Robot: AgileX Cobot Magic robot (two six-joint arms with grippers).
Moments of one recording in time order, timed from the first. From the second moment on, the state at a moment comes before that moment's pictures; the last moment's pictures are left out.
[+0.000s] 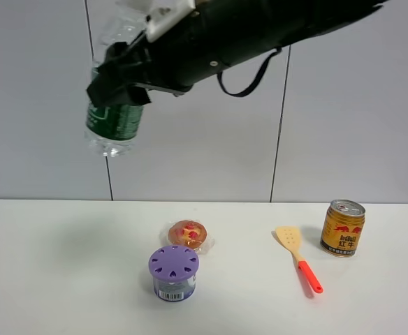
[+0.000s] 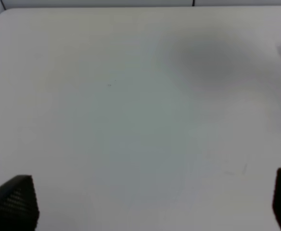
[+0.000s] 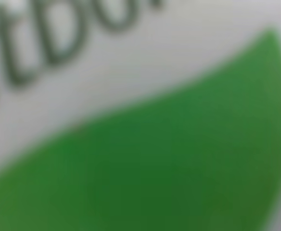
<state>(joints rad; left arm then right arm) 0.01 -0.01 -0.51 -0.02 1.05 0.00 0.75 1.69 -1.30 1.27 0.33 -1.49</state>
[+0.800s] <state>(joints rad) 0.01 -0.01 -0.51 -0.02 1.05 0.00 0.89 2.20 -1.63 0.91 0.26 -1.09</state>
